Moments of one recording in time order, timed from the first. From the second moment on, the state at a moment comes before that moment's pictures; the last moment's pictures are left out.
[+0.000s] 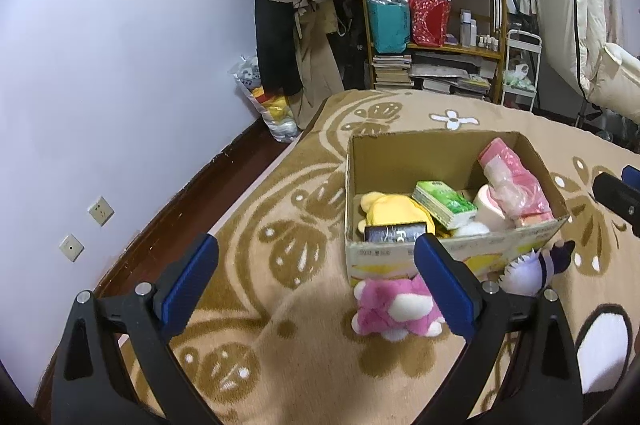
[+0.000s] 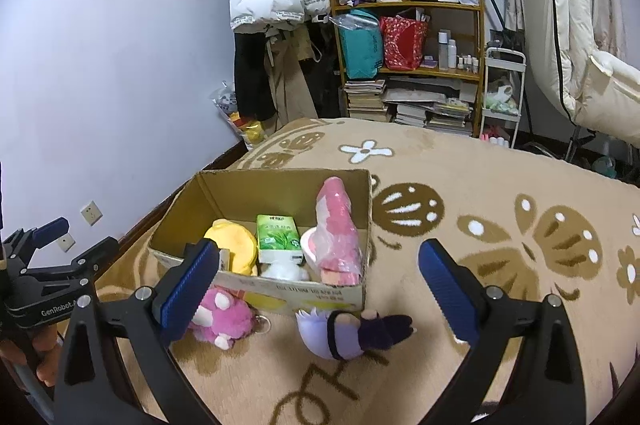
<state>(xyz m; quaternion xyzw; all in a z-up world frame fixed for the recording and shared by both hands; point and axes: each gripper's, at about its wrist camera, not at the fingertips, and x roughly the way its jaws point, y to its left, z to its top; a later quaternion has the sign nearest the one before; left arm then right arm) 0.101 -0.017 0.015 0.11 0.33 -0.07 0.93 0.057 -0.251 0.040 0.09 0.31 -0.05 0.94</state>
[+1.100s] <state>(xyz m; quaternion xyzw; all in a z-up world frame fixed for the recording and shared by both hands) 0.120 -0.042 -0.032 0.12 0.39 -0.04 0.91 0.073 -0.266 -0.022 0.13 0.39 -0.04 0.91</state>
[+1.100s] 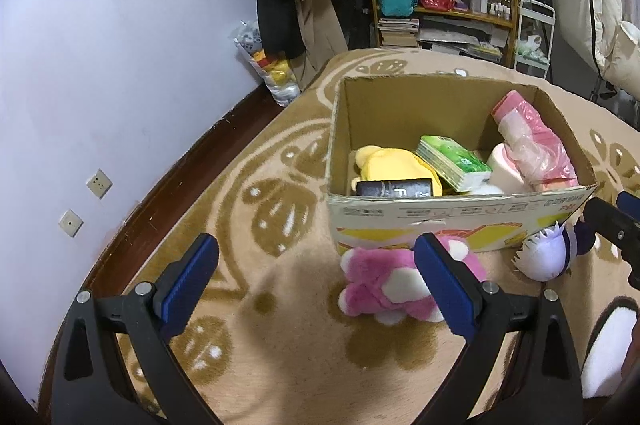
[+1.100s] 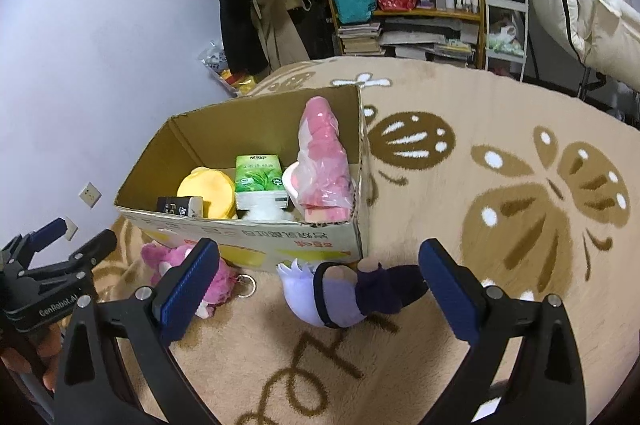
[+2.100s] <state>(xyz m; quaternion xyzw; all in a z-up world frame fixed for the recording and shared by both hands) 0.132 -0.101 -0.086 0.12 0.41 -0.05 0.90 0.090 -0.288 -0.058 0.18 0.44 -0.05 0.88</state>
